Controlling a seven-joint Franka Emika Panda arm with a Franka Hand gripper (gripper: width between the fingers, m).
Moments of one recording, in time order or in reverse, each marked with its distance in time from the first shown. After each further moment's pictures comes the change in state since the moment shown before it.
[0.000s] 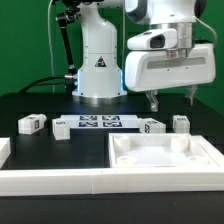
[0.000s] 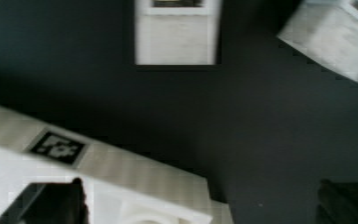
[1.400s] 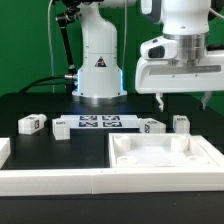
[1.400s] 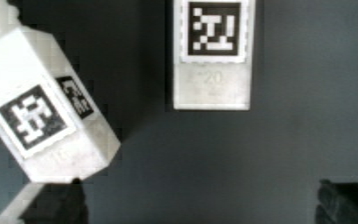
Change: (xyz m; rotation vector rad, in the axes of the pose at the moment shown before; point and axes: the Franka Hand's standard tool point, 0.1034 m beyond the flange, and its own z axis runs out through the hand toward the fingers) arm -0.019 -0.024 0.009 0.038 -0.235 0.378
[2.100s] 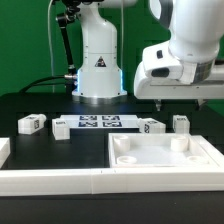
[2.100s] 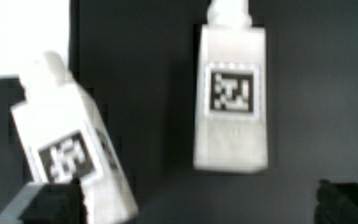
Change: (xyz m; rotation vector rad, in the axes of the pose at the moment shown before) arm -0.006 0.005 0.003 -0.051 -0.504 -0.016
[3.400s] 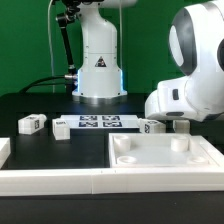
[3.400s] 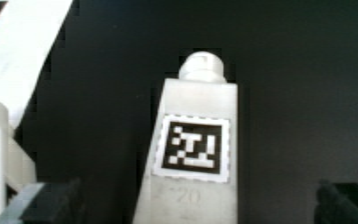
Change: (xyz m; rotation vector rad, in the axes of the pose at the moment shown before) arm 0.011 -0.020 0.042 -0.040 -0.277 -0.022
